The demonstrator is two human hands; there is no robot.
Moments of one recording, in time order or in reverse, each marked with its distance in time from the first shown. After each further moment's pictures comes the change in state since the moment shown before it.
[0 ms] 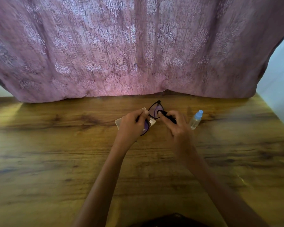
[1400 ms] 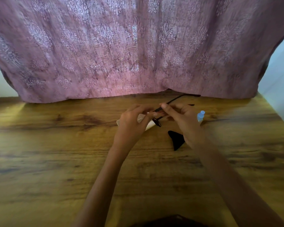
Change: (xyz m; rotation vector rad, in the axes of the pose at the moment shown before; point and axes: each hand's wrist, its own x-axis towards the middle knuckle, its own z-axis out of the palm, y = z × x) left_hand 0.000 0.005 -0.006 0.126 0.150 0.354; right_hand 0.054 -0.009 -0.027 0.982 -0.156 0.816
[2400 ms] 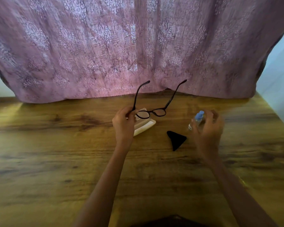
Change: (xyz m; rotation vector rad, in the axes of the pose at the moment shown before) left_hand 0.003 -0.049 0.032 -0.150 0.299 -0.389; right_hand 0.012 0.102 -0.086 -1.010 0.619 -0.494
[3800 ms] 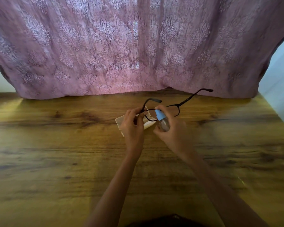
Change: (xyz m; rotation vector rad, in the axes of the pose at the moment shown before) left_hand -0.033 0.010 0.017 -0.100 0.120 0.146; right_hand -0.004 -0.121 -0.026 0.426 -0.568 -0.097
